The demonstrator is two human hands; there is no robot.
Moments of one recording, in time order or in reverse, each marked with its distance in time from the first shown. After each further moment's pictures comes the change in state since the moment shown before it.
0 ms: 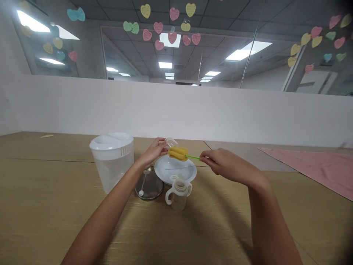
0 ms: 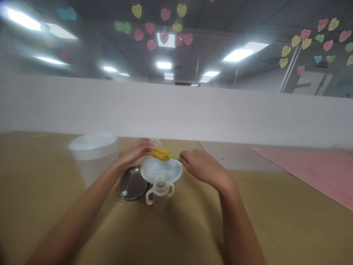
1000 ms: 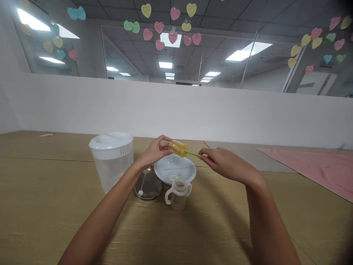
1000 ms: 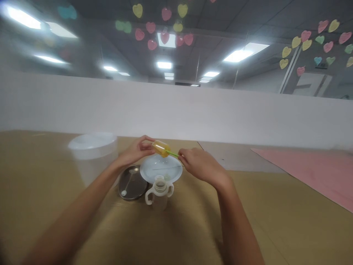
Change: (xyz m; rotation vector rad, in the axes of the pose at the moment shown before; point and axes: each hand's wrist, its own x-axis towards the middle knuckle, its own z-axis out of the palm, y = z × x) left_hand -0.013 0.012 0.000 0.158 -0.231 0.243; right_hand 0.004 0.000 -0.001 0.028 0.008 -0.008
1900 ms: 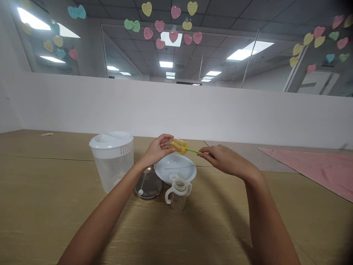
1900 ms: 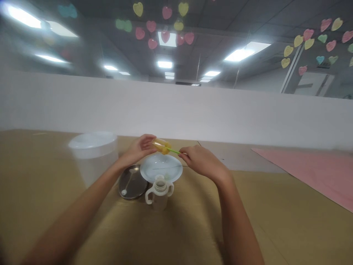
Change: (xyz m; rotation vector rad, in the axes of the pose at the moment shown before) left_hand 0.008 -0.011 0.004 0.077 0.121 0.108; right_hand 0.008 0.008 0.001 0.049 0.008 -0.031
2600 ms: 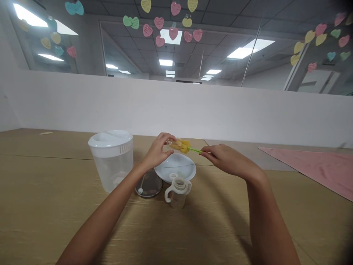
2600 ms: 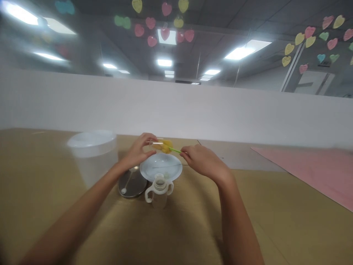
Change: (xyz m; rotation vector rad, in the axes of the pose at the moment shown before) left_hand -0.005 0.002 0.002 0.427 0.015 0.277; right_hand -0.004 0.003 0.000 -0.032 -0.002 0.032
